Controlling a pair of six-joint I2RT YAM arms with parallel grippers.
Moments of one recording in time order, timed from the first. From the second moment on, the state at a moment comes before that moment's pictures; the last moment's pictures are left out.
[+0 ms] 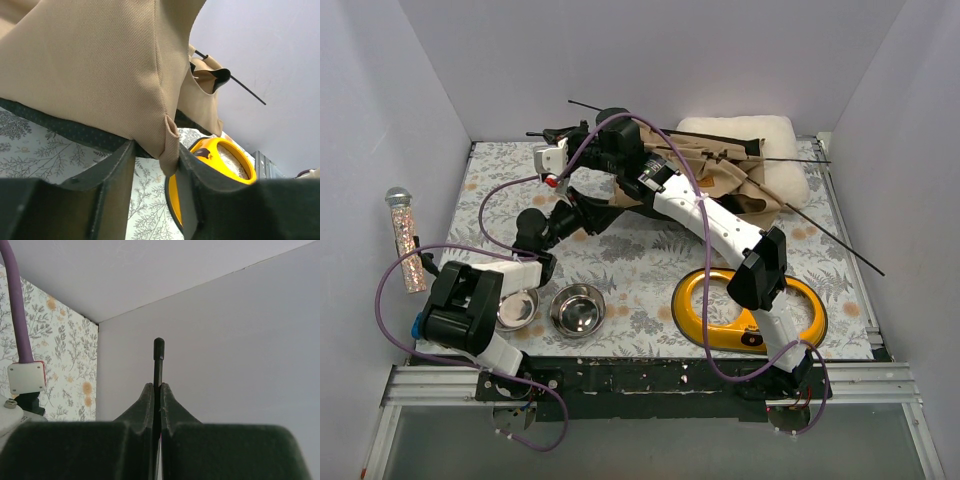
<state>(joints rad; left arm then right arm) -0.28 1.54 0.59 1.18 0.68 -0.68 0.90 2.14 2.26 -0.14 -0.35 -1.14</state>
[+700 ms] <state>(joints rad) 0.14 1.22 0.64 0.75 0.95 -0.19 0.91 2.05 2.25 -0.41 -0.45 -1.20</state>
